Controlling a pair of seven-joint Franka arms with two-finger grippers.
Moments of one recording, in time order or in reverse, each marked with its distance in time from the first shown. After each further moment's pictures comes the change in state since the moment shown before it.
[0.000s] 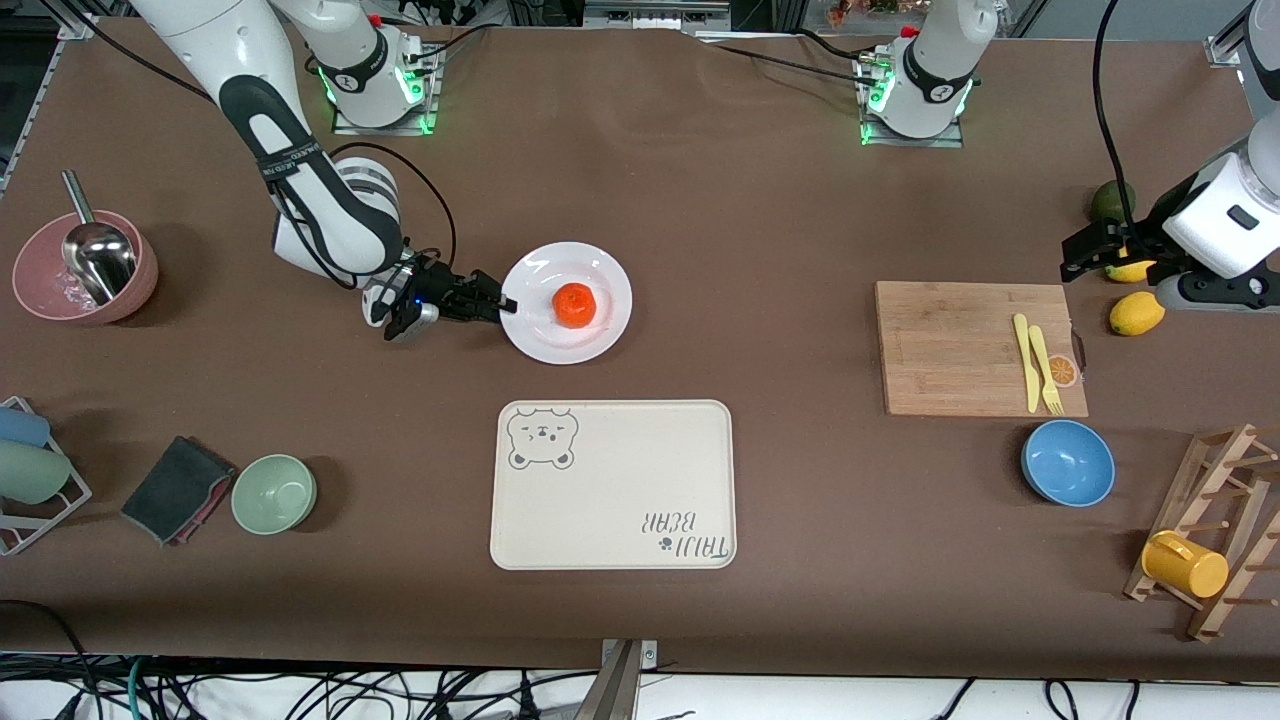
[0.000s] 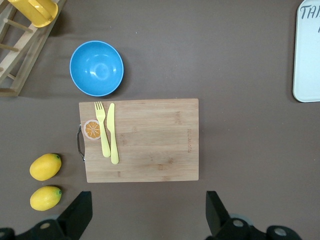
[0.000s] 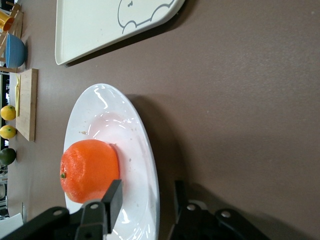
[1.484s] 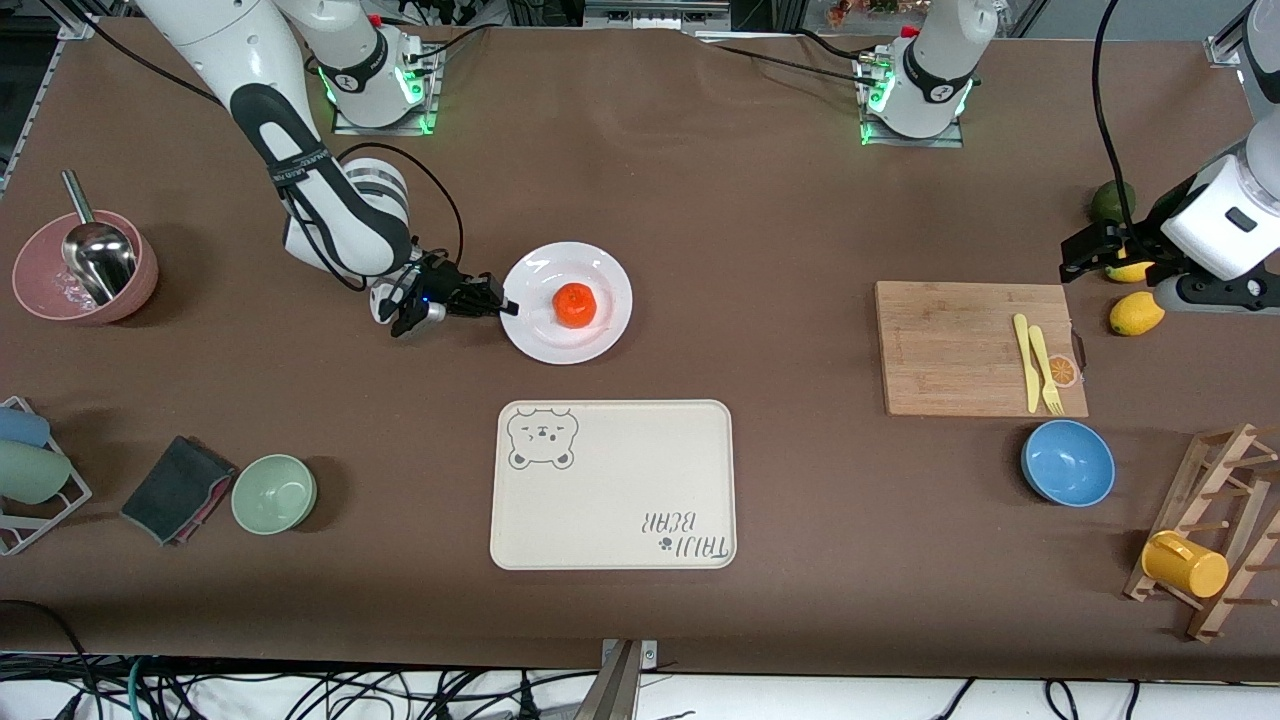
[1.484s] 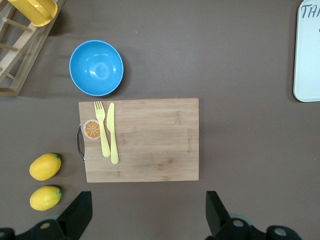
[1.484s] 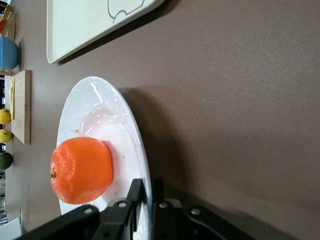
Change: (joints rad) left arm 0.000 0.003 0.000 0.000 0.000 0.000 0.000; right arm 0.022 0.023 0.000 0.000 0.049 0.026 -0.017
